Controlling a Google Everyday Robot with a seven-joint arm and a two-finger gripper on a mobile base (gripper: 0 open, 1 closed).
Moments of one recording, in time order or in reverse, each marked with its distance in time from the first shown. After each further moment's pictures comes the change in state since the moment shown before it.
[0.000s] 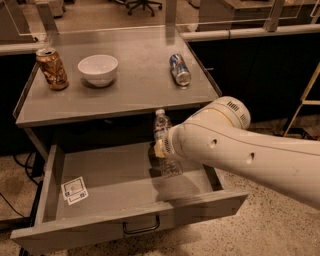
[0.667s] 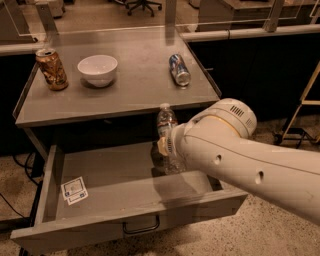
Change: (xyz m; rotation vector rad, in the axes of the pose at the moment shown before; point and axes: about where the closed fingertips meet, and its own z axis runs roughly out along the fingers) arm -0.008 -0.006 -0.022 0.059 -0.081 0.003
